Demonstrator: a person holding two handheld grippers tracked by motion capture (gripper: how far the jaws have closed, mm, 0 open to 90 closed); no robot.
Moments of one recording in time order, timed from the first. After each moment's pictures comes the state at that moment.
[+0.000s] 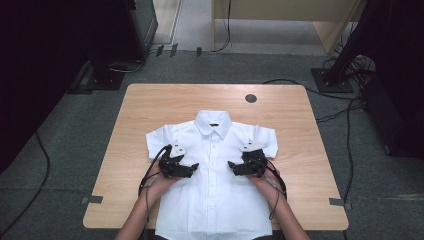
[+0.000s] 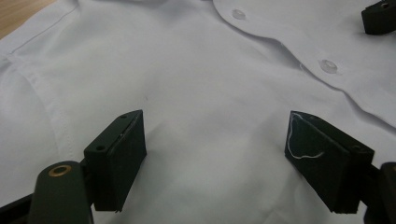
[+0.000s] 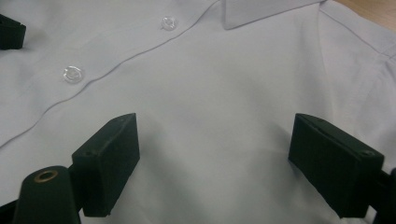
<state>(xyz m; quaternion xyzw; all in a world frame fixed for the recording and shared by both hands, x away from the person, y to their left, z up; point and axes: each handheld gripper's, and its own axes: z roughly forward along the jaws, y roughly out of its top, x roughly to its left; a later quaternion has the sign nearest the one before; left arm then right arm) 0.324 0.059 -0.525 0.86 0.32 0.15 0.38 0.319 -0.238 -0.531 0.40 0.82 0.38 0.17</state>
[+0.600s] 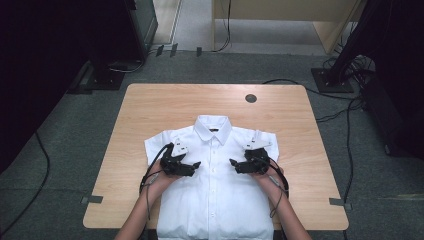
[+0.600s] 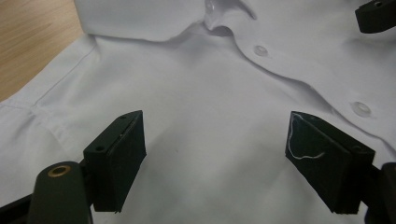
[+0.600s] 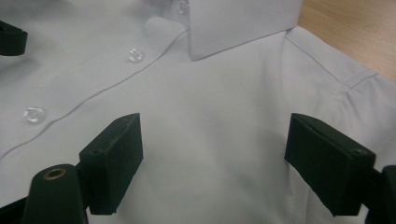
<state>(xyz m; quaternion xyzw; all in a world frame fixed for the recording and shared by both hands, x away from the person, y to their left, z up) 0.337 0.051 -0.516 0.86 0.31 0.16 0.38 0.325 -0.244 -0.522 0.40 0.81 0.38 0.17</state>
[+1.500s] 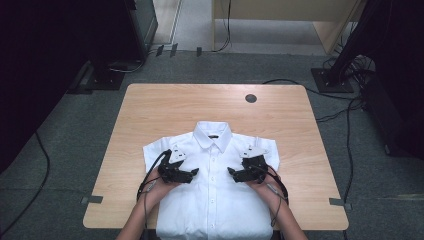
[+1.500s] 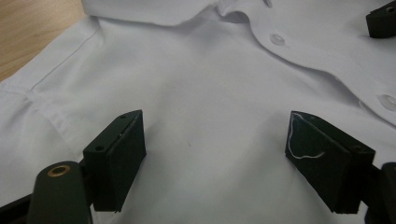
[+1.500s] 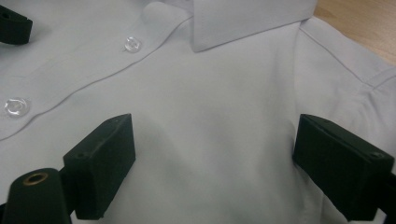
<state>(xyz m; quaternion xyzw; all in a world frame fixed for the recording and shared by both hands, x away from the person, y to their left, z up) 0.315 0.060 -0.525 0.86 0.32 0.14 0.38 0.303 -0.236 -0.531 0.39 0.83 0.37 0.17</state>
